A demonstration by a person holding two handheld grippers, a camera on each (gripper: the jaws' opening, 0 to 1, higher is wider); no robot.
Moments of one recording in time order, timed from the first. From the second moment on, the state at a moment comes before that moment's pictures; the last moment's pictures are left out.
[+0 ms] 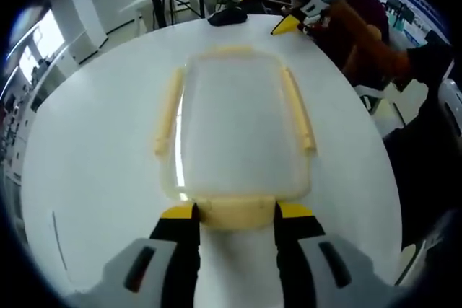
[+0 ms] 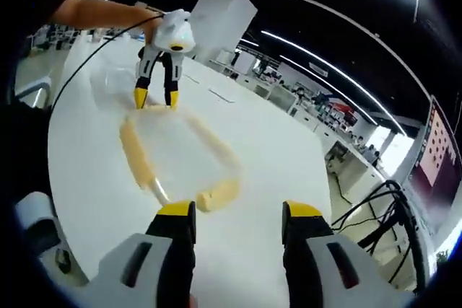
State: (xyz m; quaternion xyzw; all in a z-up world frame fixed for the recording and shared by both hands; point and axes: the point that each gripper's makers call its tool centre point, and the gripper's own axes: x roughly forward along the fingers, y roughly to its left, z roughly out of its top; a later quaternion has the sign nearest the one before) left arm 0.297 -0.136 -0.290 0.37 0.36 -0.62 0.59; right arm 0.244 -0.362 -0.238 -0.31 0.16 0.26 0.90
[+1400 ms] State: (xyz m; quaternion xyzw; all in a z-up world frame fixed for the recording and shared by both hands) left arm 0.291 -0.135 -0.291 0.37 0.36 -0.62 0.59; right arm 0.264 -0.345 -0.262 -0.35 0.21 0.45 0.79
